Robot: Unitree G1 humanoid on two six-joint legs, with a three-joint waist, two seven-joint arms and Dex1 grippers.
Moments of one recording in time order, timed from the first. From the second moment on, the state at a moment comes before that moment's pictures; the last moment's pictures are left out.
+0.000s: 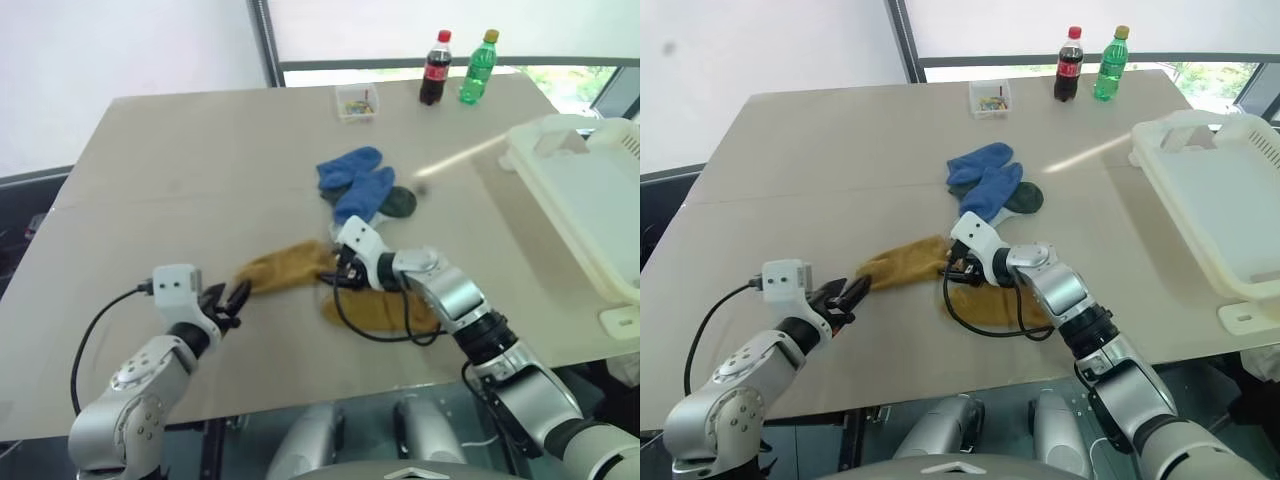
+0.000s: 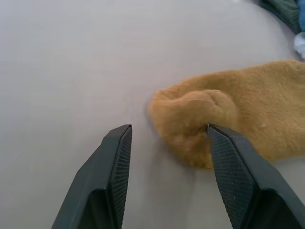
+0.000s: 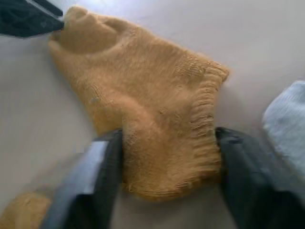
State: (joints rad) left arm 0.13 0.32 0.38 -0.59 -0.60 0.92 -0.12; right arm -0.65 -0.14 0.43 0.19 0.10 0.57 0.71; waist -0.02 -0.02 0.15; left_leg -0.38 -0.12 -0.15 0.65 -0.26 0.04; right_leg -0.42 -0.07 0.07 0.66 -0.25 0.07
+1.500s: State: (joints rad) left arm -0.09 0.58 0.14 -0.54 -0.99 1.08 -0.51; right arm -0.09 -0.66 0.06 -0.70 0.40 0.98 0.70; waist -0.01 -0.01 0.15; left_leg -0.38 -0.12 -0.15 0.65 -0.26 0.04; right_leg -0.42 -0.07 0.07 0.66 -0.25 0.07
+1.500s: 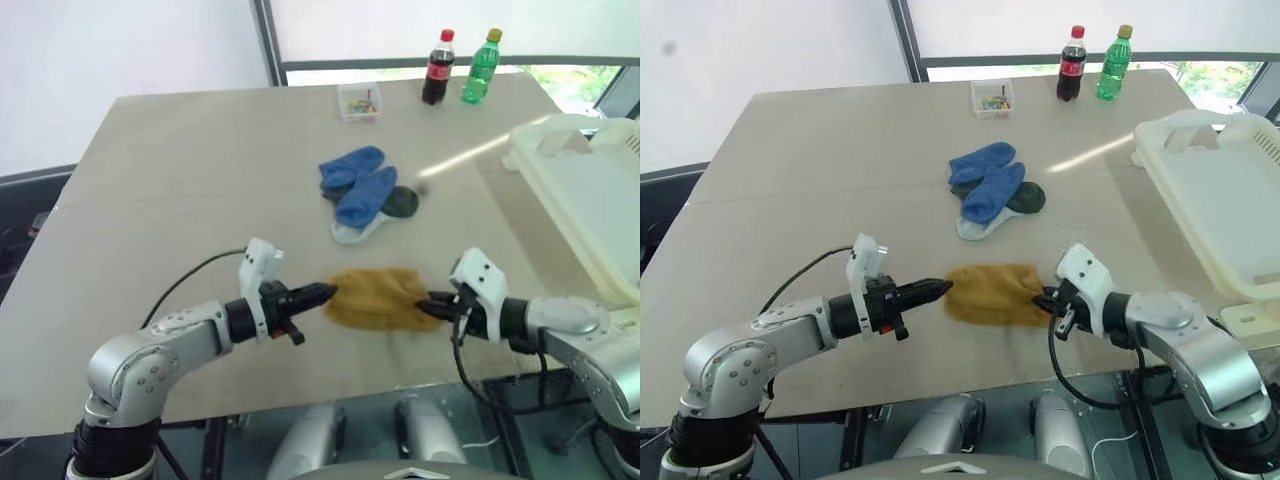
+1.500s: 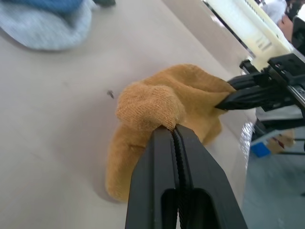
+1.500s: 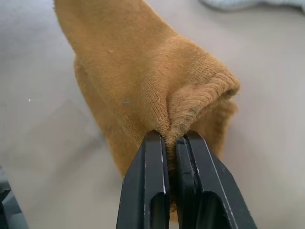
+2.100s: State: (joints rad) left arm -0.05 0.60 0.05 -0.54 -0.94 1.06 -0.53; right arm -0.03 -0.73 0.07 -0.68 0.40 0.92 0.70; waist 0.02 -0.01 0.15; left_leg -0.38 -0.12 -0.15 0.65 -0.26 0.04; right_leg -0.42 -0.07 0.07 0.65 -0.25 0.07
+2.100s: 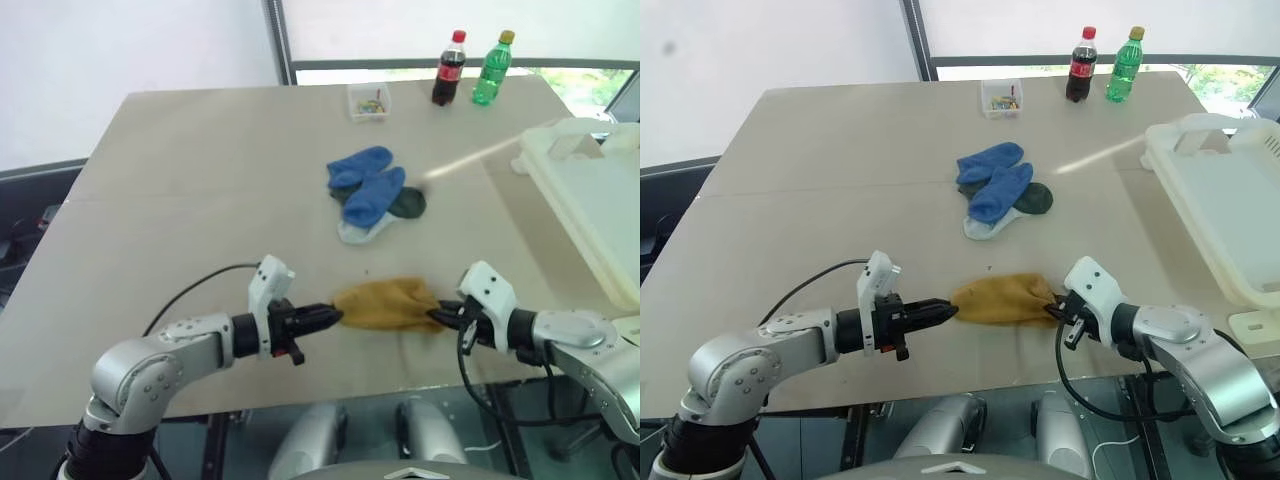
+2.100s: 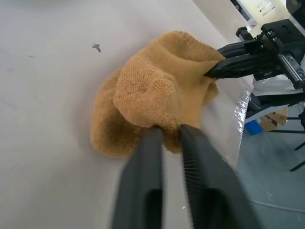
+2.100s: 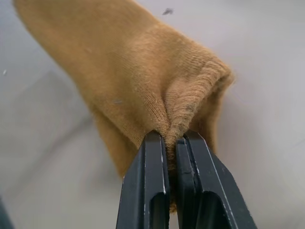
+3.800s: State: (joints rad) left arm -0.22 0.59 -0.21 -0.19 -0.34 0.52 -0.70; right arm -0.03 -0.70 0.14 -0.53 0.16 0.63 0.60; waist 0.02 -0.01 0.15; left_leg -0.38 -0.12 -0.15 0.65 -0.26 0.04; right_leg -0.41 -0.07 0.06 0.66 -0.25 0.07
